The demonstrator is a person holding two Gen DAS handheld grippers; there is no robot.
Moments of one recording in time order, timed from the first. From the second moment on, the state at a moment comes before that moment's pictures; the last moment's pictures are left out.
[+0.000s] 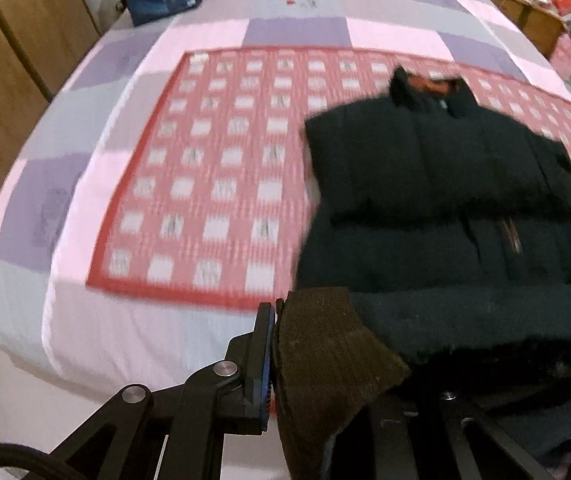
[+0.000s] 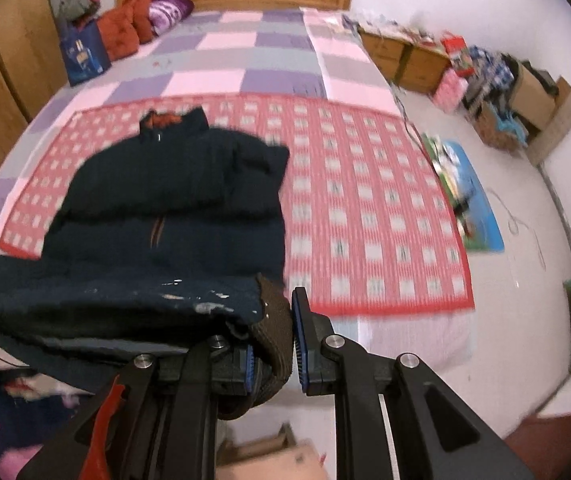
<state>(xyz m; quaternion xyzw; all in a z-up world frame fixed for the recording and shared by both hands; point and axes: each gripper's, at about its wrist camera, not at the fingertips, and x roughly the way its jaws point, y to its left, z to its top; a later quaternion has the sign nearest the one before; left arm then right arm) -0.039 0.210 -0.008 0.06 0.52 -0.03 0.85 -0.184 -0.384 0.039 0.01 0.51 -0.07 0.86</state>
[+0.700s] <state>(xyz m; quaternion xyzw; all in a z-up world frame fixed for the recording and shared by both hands) 0.310 0.143 -0.182 0.09 0.60 -0.01 0.79 0.207 -0.472 -0.126 0.05 0.54 -0.08 0.84</state>
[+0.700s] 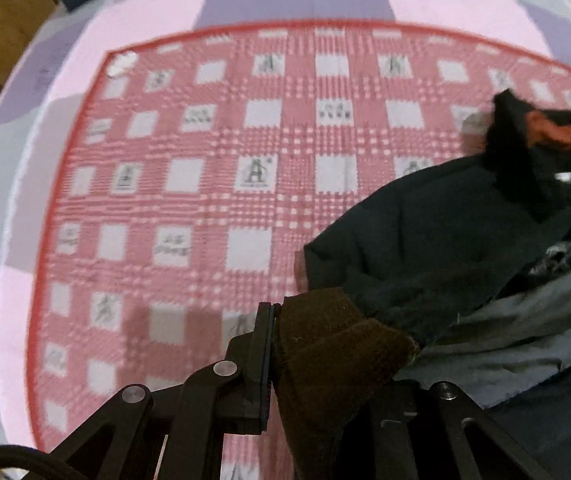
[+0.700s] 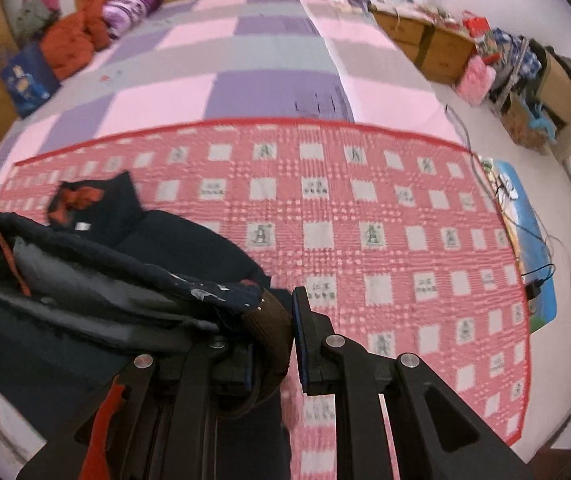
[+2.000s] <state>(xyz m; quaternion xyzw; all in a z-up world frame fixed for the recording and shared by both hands) 0.369 0.179 -0.148 -0.09 0.60 -0.06 0.79 0.281 -0.472 -0.161 -0.11 0.58 -0.01 0.81</state>
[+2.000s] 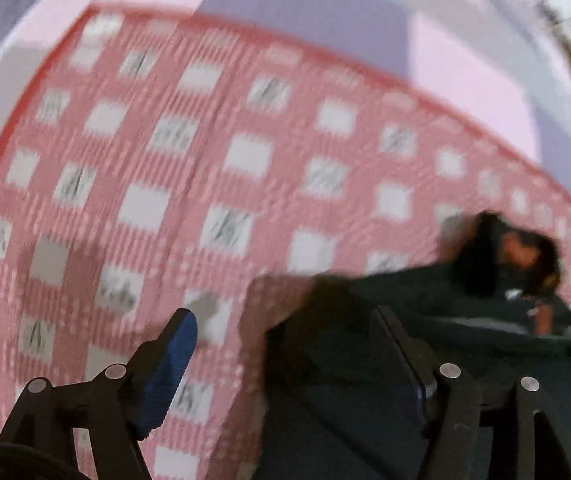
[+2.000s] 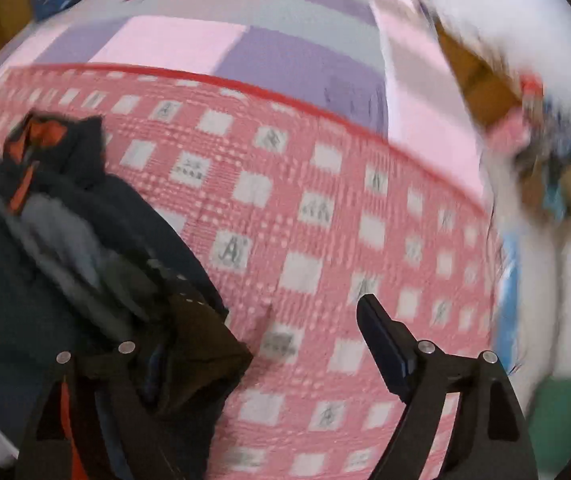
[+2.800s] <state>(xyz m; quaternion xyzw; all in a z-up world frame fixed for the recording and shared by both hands) 0.261 -0.020 -0.226 0.04 0.49 -0.13 0.86 0.223 -0.301 -0.257 -0.07 0.52 0.02 0.85</state>
